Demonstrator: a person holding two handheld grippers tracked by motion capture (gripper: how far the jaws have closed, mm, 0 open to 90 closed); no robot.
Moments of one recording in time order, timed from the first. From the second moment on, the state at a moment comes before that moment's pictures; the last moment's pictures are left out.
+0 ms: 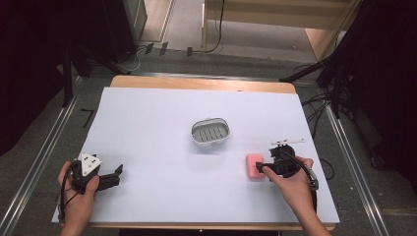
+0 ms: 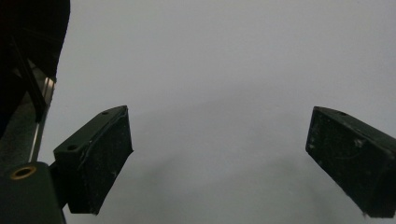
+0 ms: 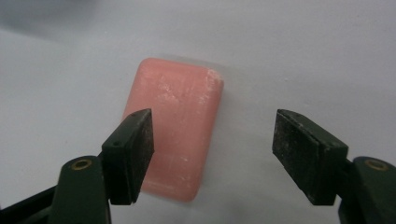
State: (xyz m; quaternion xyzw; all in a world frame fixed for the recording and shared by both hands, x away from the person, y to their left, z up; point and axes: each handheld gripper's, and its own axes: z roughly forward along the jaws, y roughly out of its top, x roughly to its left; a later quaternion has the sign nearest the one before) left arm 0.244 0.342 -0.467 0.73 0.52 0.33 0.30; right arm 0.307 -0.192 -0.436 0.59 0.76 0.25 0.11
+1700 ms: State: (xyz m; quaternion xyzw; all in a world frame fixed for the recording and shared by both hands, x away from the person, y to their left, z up) left arm 0.244 0.341 -0.467 0.73 0.52 0.33 0.30; right arm 0.322 -0.148 -0.451 0.59 0.78 0.18 0.08
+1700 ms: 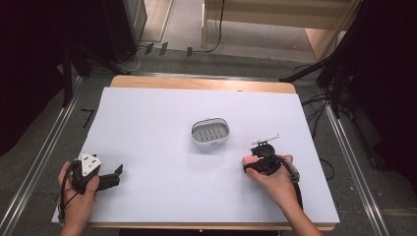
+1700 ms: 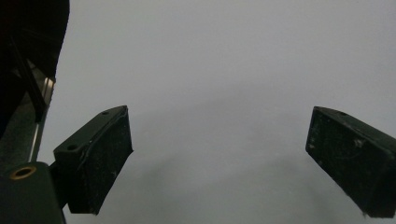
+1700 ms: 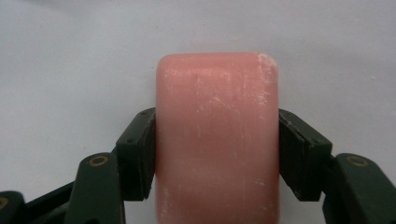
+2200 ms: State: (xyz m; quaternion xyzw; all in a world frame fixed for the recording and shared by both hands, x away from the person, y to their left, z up) left arm 0.244 0.341 -0.467 0.73 0.52 0.33 0.30; right arm 0.325 -0.141 -0.449 0.52 0.83 0.19 0.06
